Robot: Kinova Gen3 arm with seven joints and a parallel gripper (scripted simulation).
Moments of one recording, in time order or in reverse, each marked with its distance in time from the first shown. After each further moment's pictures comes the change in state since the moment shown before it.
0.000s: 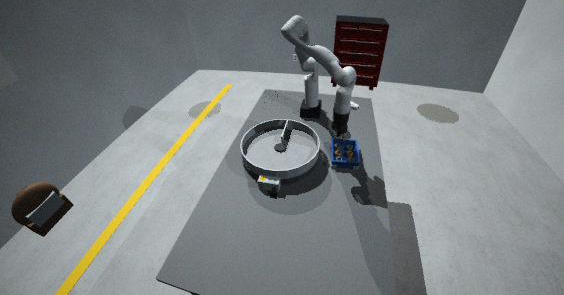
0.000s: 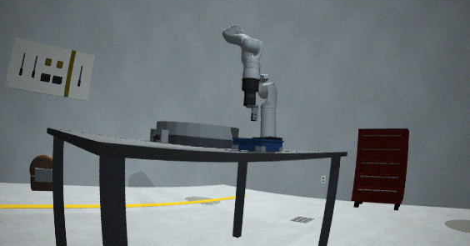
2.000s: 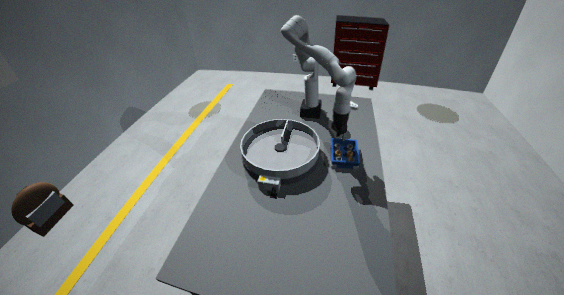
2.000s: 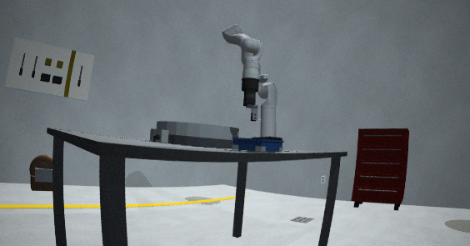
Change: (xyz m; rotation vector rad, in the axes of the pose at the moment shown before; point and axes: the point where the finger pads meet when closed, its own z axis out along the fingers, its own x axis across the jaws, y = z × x) arm 0.000 0.001 0.000 0.000 0.000 0.002
